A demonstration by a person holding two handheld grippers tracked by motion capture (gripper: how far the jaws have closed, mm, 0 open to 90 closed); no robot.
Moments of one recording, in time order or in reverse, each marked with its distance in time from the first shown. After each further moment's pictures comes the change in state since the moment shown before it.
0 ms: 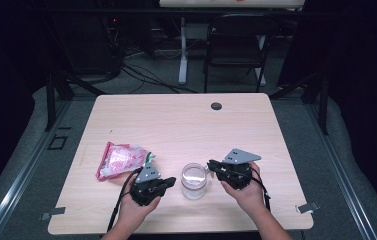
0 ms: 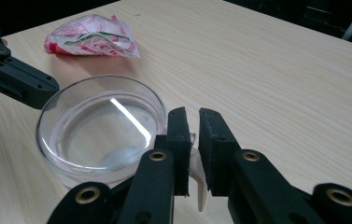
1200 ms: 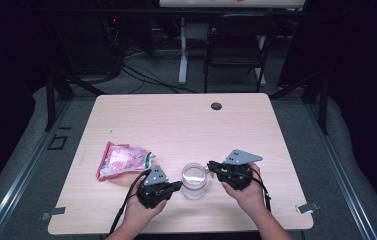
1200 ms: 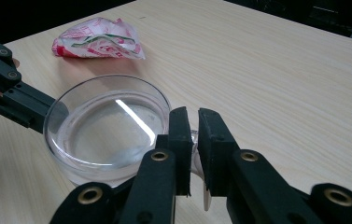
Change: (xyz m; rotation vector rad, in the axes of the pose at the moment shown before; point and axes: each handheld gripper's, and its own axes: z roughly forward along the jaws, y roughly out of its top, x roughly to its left) left arm -0.012 0.001 0.012 0.029 -0.041 0.025; right arm 0.000 -0.003 -0.001 -0.011 0.020 0.013
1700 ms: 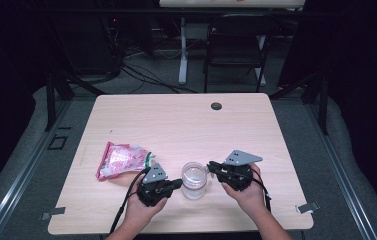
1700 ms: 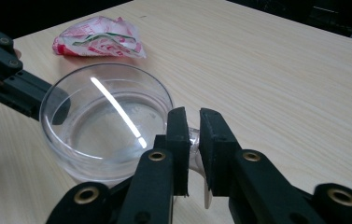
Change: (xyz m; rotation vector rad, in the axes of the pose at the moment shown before) left arm 0.001 0.006 -0.002 -0.029 -0.003 -0.011; right arm 0.002 -0.001 -0.002 0.006 0.001 -0.006
